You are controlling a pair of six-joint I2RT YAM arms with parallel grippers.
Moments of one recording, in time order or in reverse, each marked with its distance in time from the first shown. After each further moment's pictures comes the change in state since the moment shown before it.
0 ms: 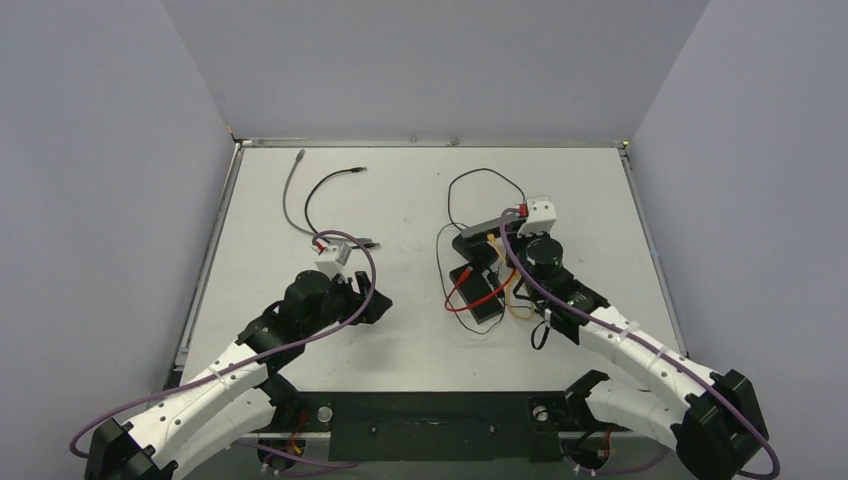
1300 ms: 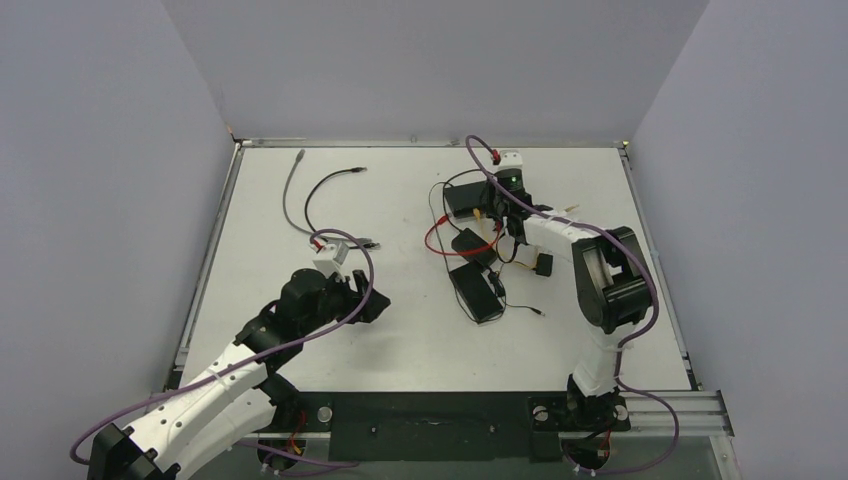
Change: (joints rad) left arm 0.043 -0.010 0.000 -0.001 0.045 0.025; right arm -0.267 0.898 0.579 -0.024 -0.232 0.055
